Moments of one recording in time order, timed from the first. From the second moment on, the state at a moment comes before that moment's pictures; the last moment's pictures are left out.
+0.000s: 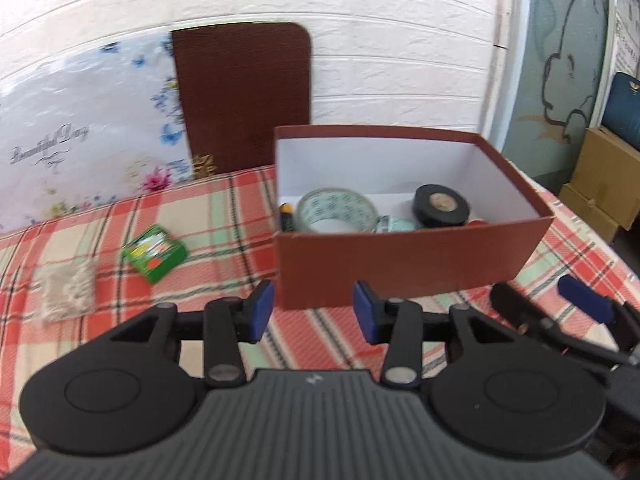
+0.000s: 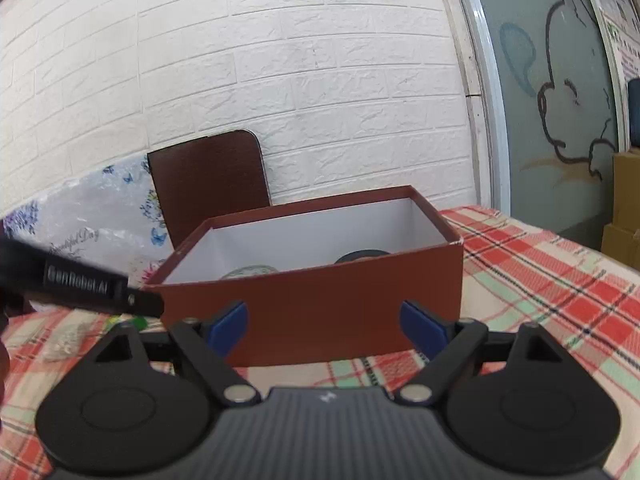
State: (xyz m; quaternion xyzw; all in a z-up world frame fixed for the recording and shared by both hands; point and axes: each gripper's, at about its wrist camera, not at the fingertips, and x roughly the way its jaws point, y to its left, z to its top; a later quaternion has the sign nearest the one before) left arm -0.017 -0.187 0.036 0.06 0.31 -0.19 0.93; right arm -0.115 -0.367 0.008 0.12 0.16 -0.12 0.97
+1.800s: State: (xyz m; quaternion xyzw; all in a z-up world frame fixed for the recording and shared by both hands) left arm 0.015 0.008 -0.042 0.00 0.33 -0.01 0.94; right arm -0.074 -0.204 -0.017 0.05 0.29 0.03 0.96
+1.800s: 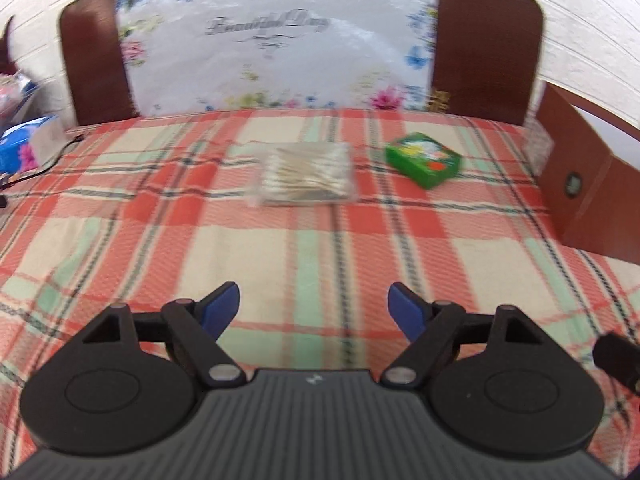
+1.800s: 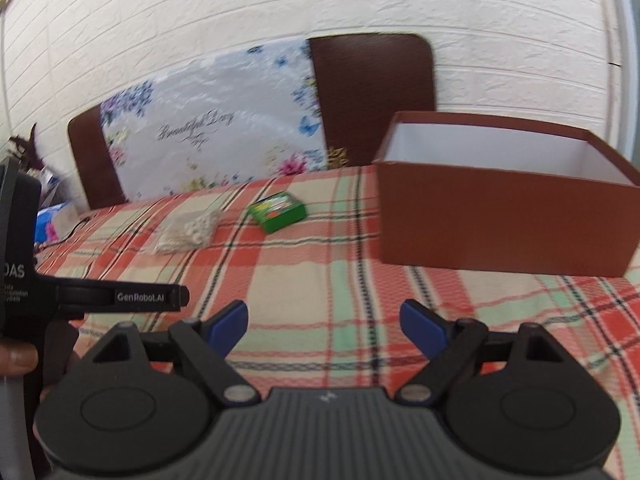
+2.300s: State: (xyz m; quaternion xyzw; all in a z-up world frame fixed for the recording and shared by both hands) left arm 0.015 0.123 -0.070 -0.14 0.24 0.08 0.96; right arm 0.068 -0.100 -0.037 0.01 0.31 0.16 0.94
